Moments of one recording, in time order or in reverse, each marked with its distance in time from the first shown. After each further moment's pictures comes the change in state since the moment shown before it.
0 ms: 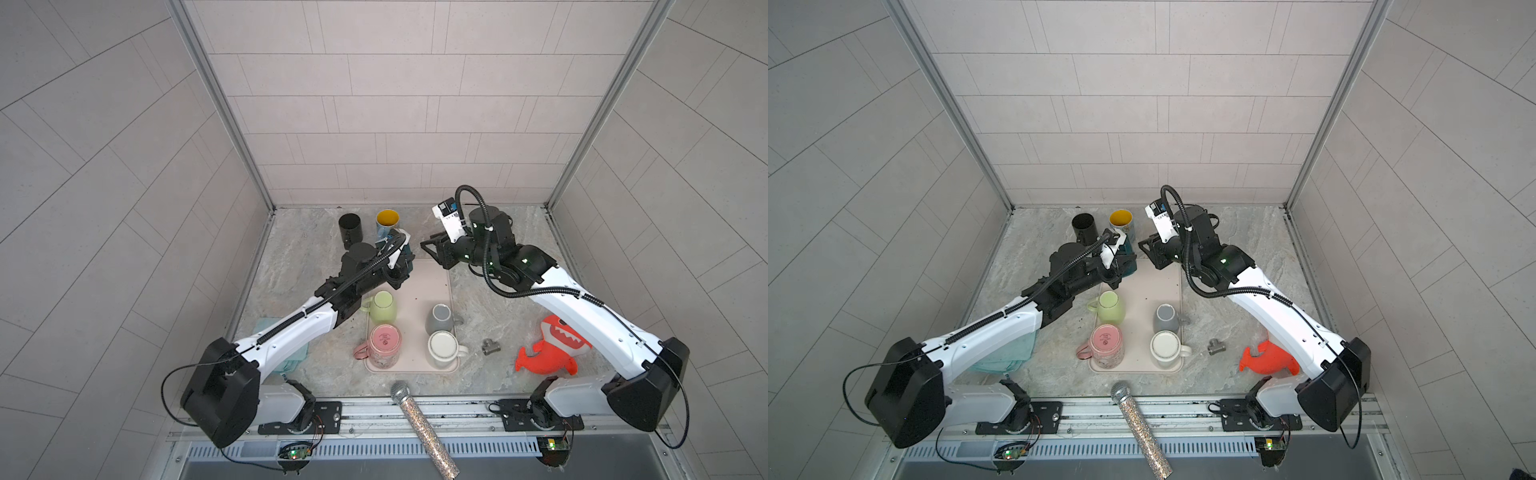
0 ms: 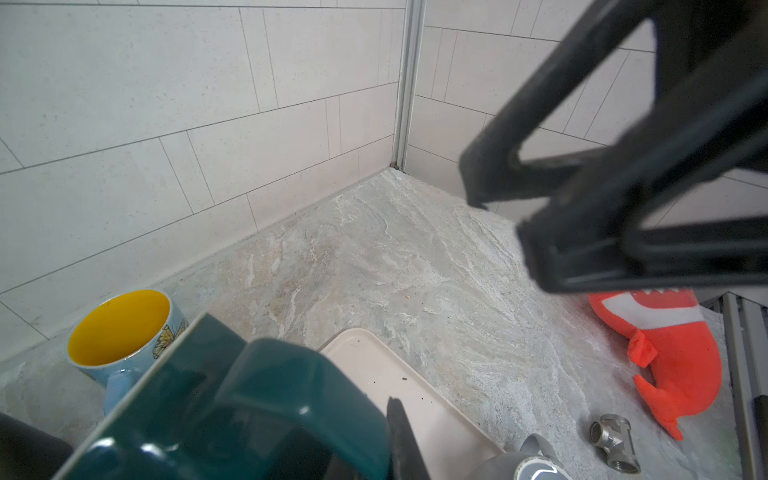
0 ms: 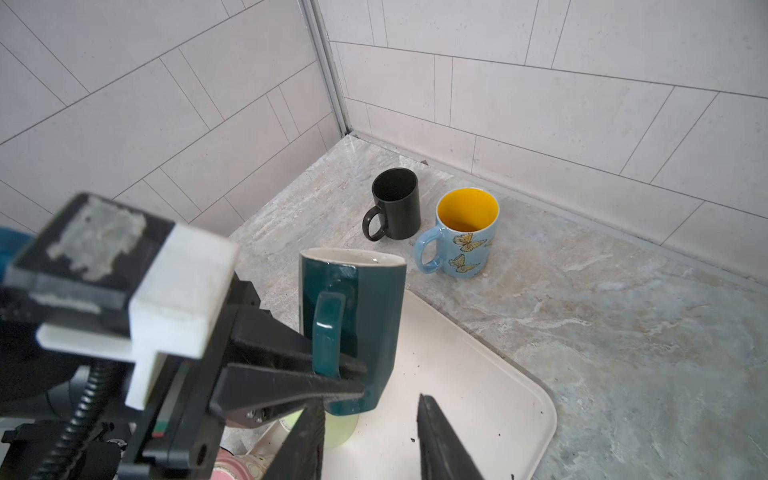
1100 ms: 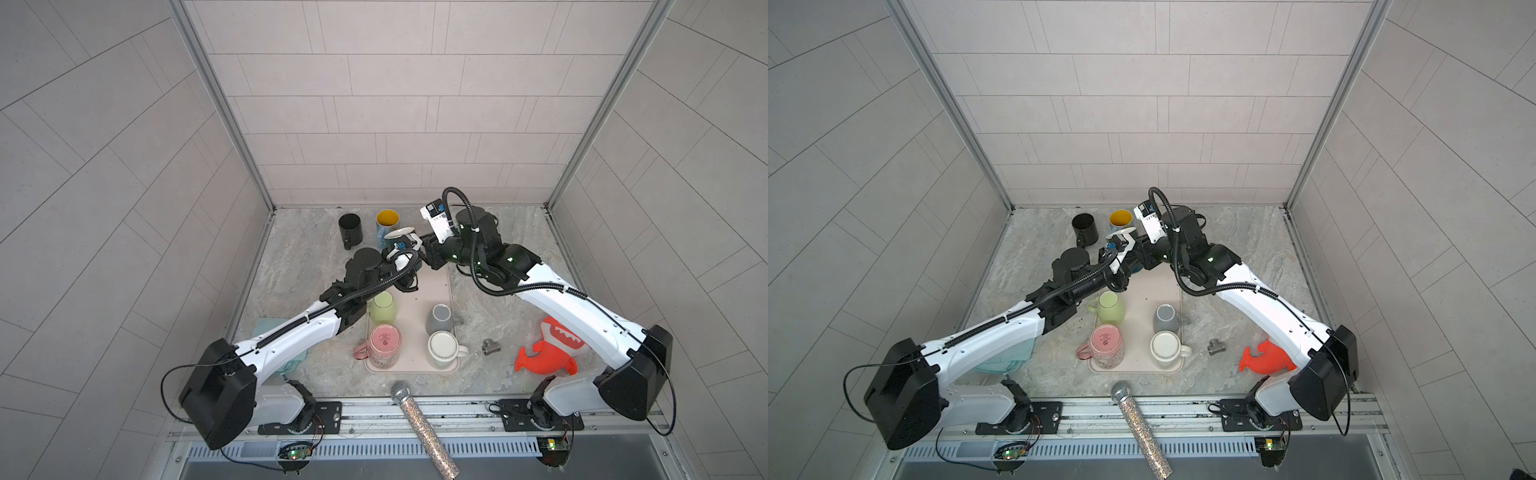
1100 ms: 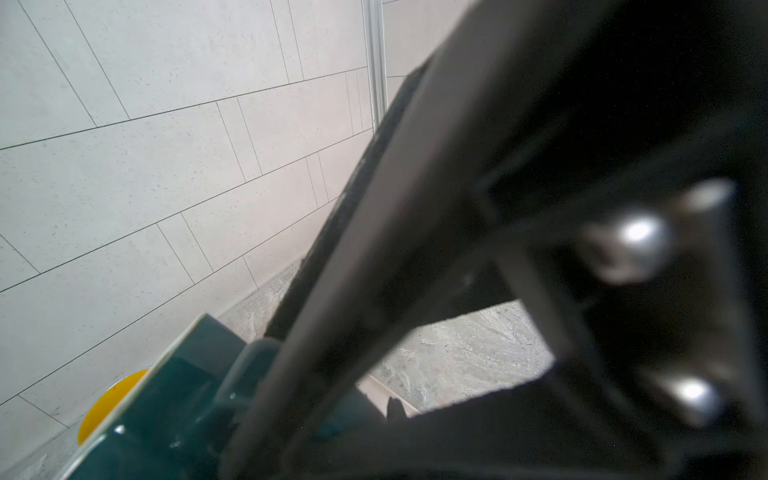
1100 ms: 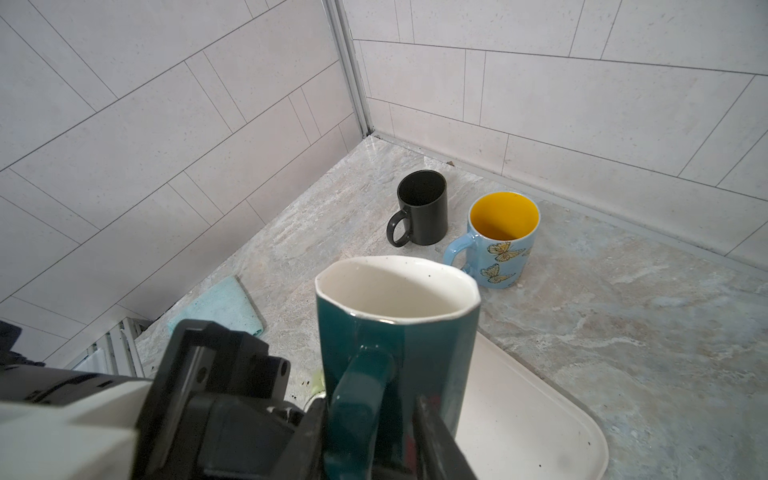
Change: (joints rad) left arm -0.085 -0.016 -0.005 0.089 -0.034 0.102; right arm 0.041 0.070 0.014 0.051 -0.018 0.042
